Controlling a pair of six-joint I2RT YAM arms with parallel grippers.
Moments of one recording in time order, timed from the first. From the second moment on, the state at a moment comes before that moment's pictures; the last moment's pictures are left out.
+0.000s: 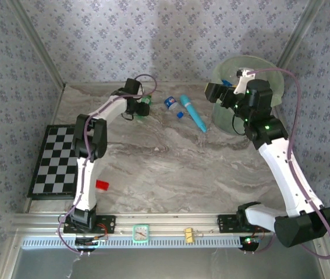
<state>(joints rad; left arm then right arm) -0.34 2.24 1.81 -0.60 0.07 -0.18 0.26 1.17 1.30 -0.38 -0.09 0.36</state>
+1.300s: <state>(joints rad) -0.66 1.33 0.84 0.38 0.31 -0.57 0.52 1.48 1.34 -0.14 -0.45 0.58</state>
